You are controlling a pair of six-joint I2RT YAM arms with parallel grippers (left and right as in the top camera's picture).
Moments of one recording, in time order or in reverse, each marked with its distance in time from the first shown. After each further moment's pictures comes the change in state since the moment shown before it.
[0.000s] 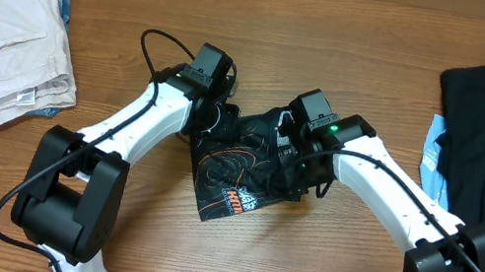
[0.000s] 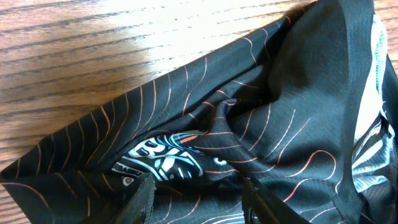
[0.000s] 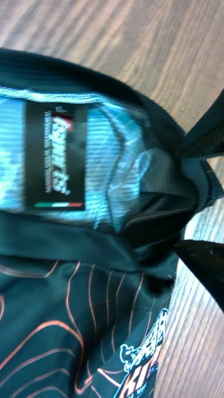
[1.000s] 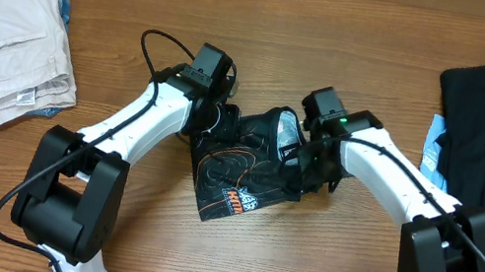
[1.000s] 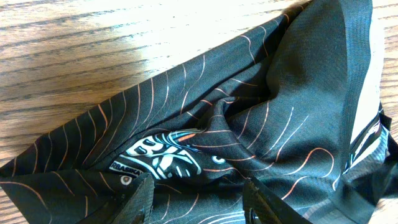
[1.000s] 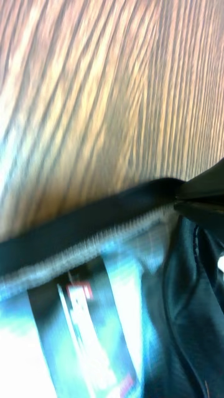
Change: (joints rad) left arm 0.000 0.000 0.000 -0.003 0.007 0.000; right arm -0.082 0.071 -0.003 0.017 0.159 0.140
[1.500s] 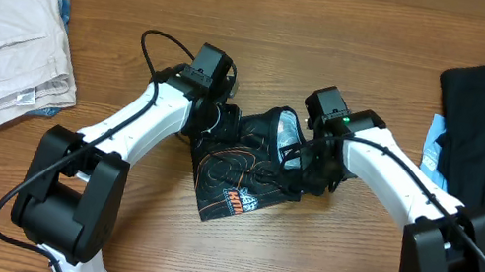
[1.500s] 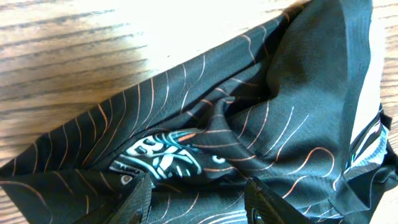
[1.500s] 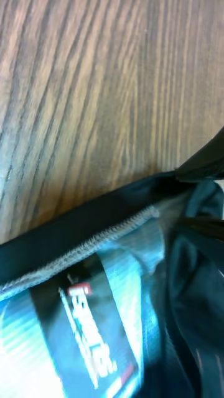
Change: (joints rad) left arm 0.000 0.000 0.000 0.003 0.000 0.000; right arm -0.009 -0.016 0.000 -0.009 -0.012 0.063
